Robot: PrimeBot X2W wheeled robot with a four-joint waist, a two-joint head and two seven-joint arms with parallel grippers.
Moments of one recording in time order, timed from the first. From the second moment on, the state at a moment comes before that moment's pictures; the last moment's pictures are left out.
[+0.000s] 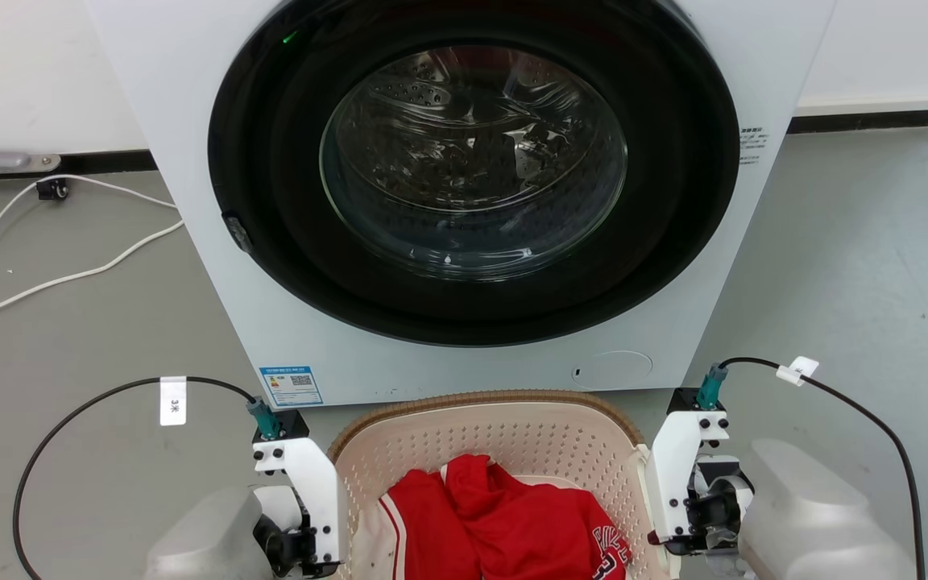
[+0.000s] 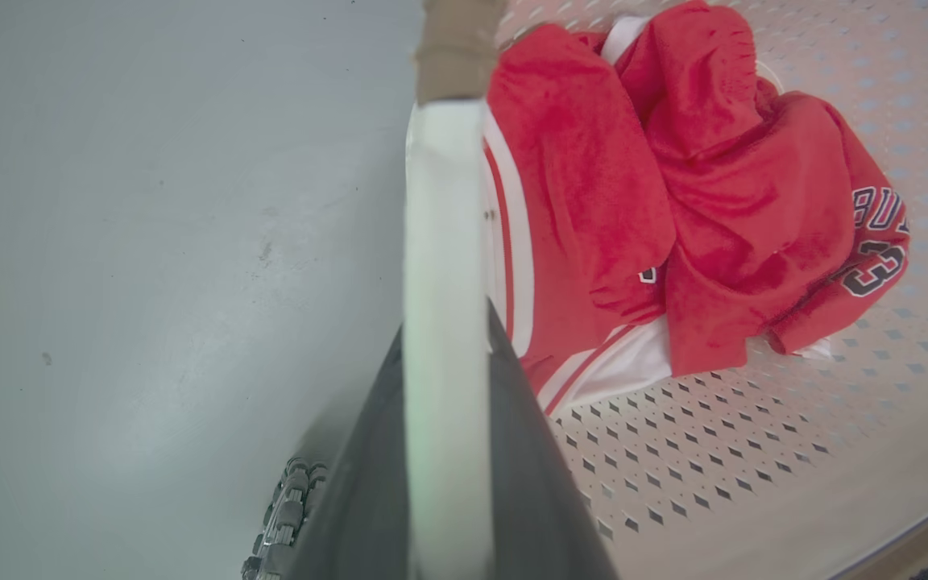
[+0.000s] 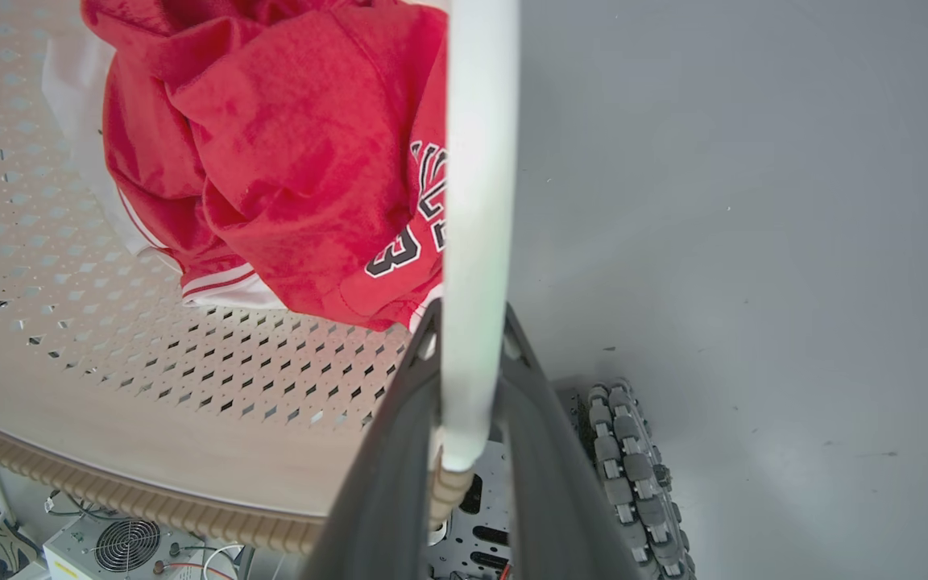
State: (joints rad) left arm -0.65 0.19 -0.89 1.19 -1.13 -0.12 0.49; right arm -0.73 -0.07 0.78 1.29 0.94 0.12 0.70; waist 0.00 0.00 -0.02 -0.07
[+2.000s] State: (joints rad) left arm -0.66 0.19 -0.97 1.21 -1.22 -0.12 0.47; right arm -0.73 -0.07 0.83 1.30 1.00 0.12 0.71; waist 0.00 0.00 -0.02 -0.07
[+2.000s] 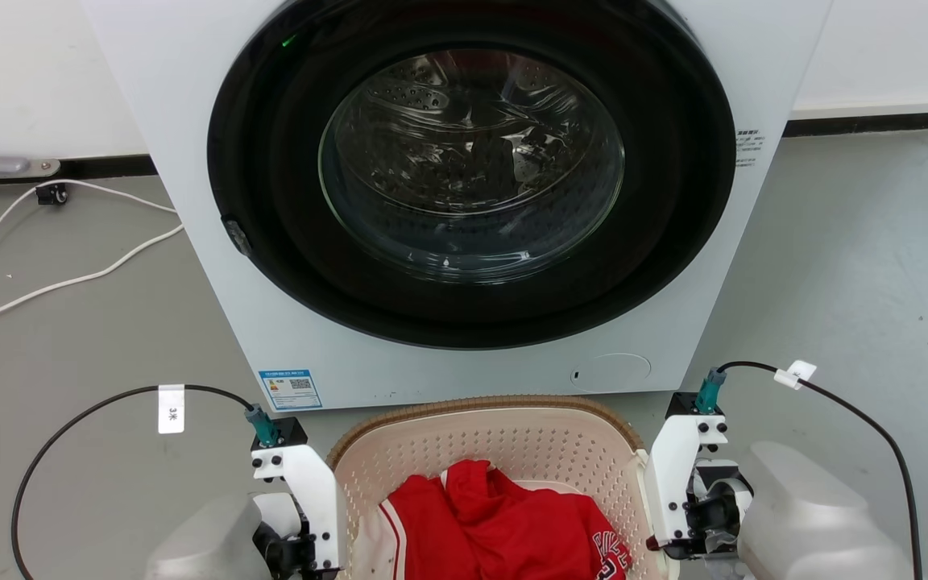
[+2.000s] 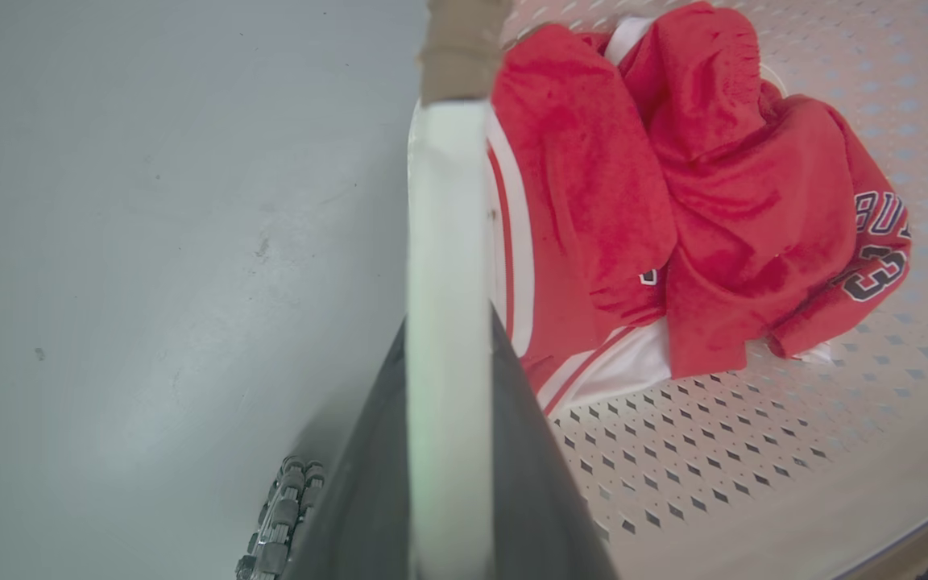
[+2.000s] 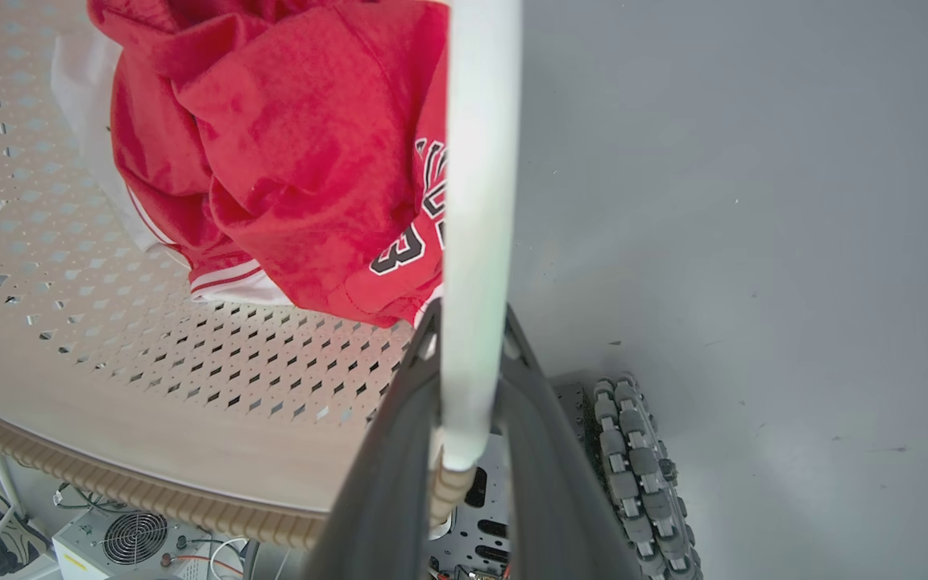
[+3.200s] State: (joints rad) left arm -0.66 0.20 -1.01 1.21 -1.26 -0.12 0.45; right arm -0.73 -0.07 0.82 1.30 0.99 0.12 0.72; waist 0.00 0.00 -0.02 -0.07
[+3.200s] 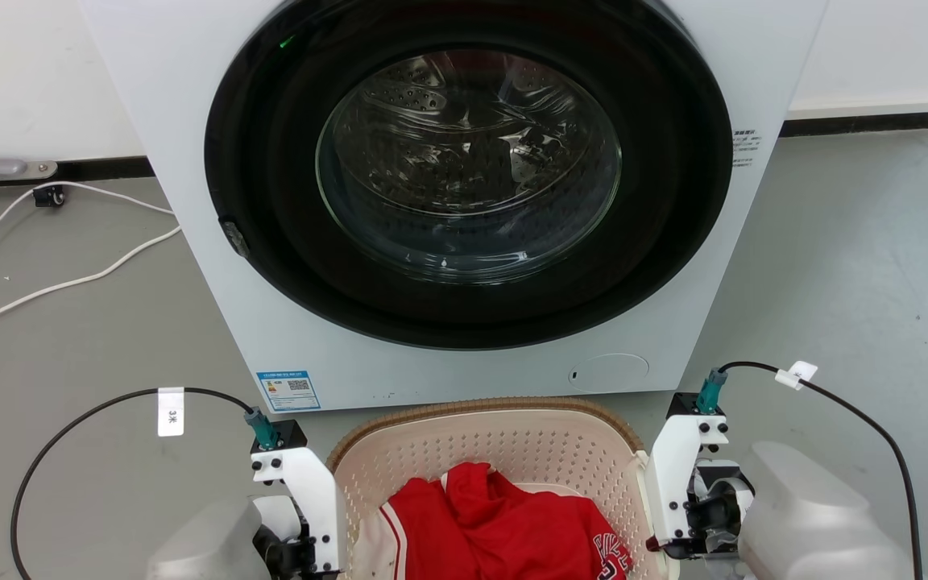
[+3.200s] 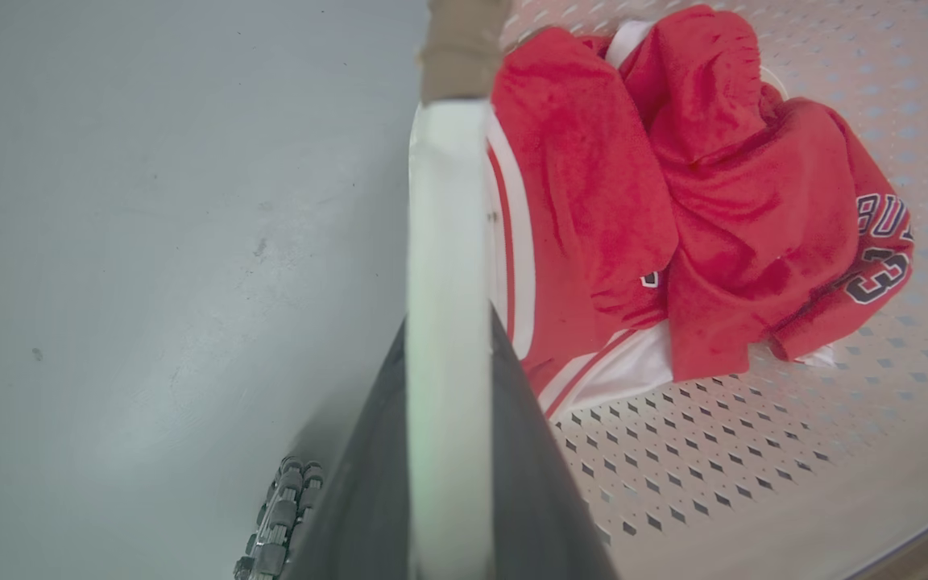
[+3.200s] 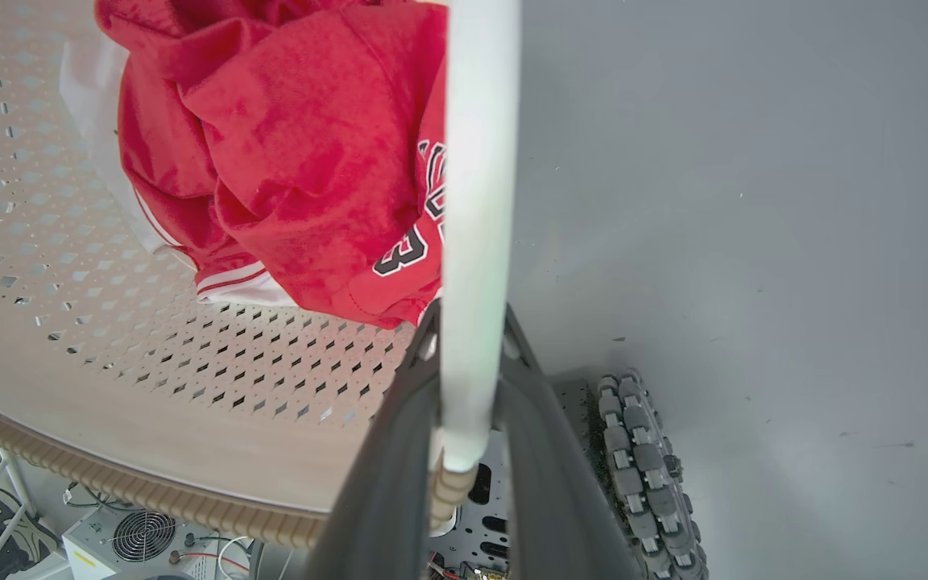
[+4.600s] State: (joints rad) left arm -0.66 0.20 -1.05 1.22 -1.29 -0.12 0.44; right arm -0.72 -0.07 0.80 1.30 0.98 0.12 0.73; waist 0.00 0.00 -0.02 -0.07
